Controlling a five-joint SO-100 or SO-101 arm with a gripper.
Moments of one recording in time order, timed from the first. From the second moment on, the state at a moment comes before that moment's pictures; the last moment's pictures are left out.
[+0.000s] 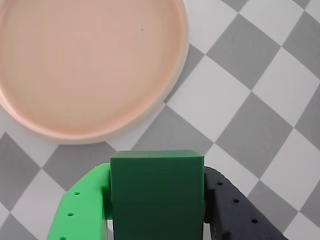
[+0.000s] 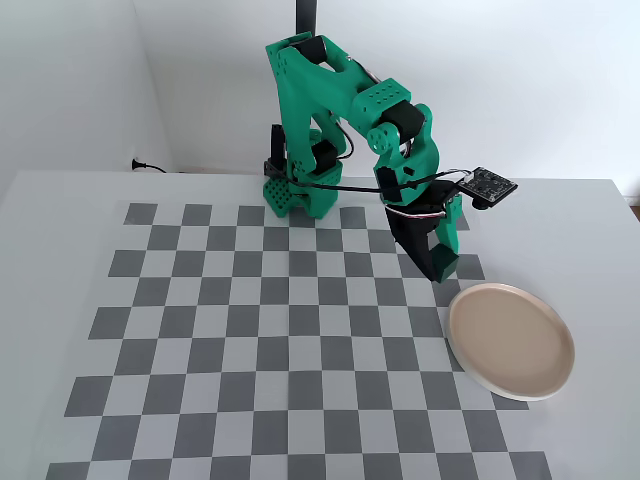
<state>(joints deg) -41.9 121.3 123.0 51.3 -89.1</state>
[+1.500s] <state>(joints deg) -49.8 54.3 62.1 57.8 -82.4</state>
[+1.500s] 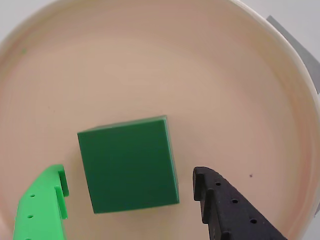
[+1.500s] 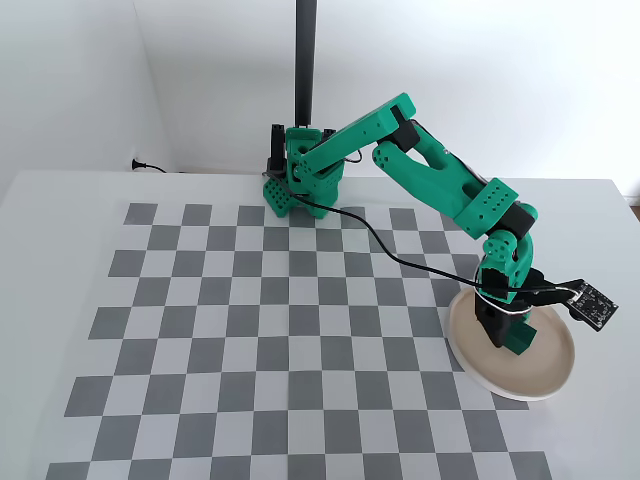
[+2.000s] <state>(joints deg) -47.1 85.1 62.0 84.6 -83.5</state>
